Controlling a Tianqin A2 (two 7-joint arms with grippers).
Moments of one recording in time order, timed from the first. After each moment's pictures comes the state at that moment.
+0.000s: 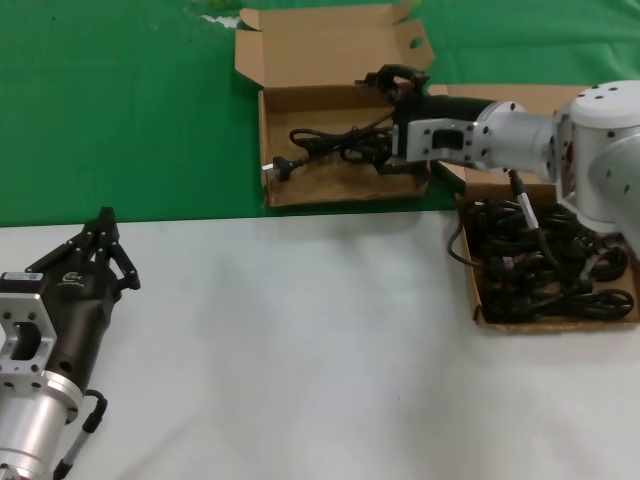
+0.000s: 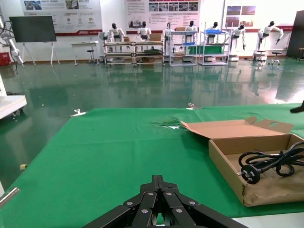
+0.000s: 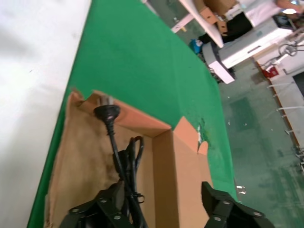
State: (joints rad) left arm 0.00 -0.30 1.60 -1.60 -1.80 0.00 0.00; right arm 1.32 0.06 -1.85 0.02 1.59 -0.64 -1.26
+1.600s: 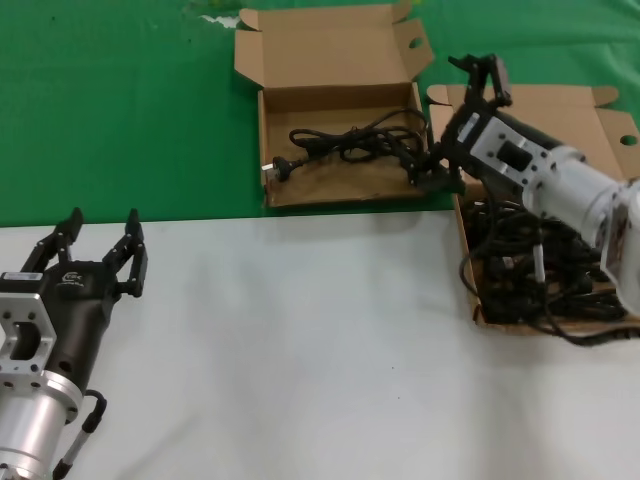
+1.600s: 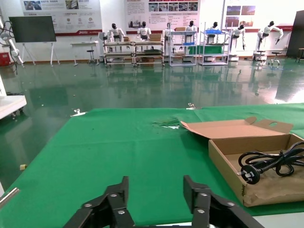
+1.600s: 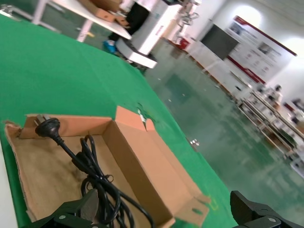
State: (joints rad) left arm 0.00 -0.30 1.60 -1.60 -1.80 0.00 0.00; right arm 0.86 0.23 -1.79 0.74 1.65 -0.54 -0.69
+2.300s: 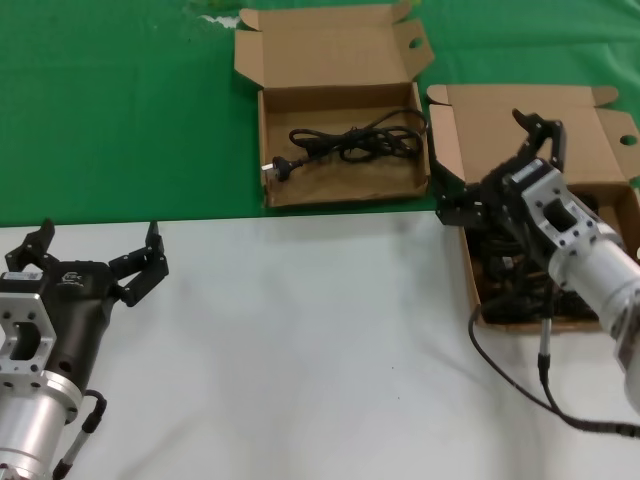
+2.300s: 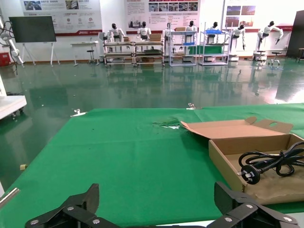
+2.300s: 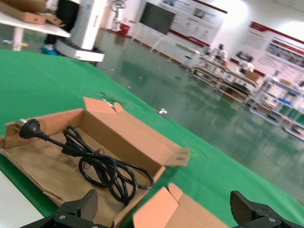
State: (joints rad) left arm 0.00 -0.30 1.60 -1.60 -1.80 0.00 0.00; right arm 0.54 0.25 -1.72 1.07 1.71 -0.33 -0.43
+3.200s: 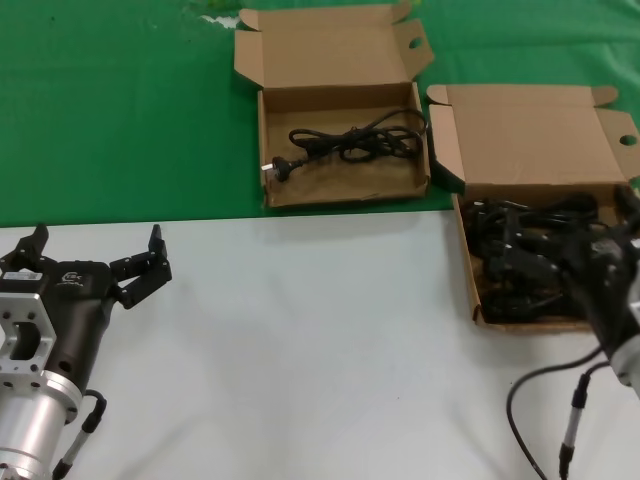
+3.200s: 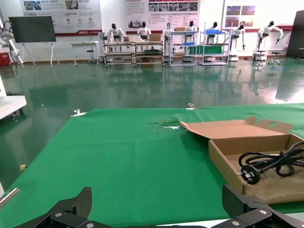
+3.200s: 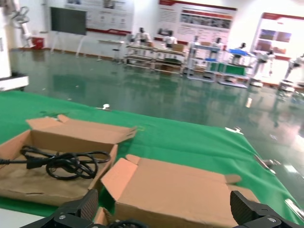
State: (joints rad) left arm 0.00 -0.30 1.60 -1.60 -1.80 0.00 0.00; right arm 0.12 0.29 -1.63 1.48 1.78 -0.07 -0.09
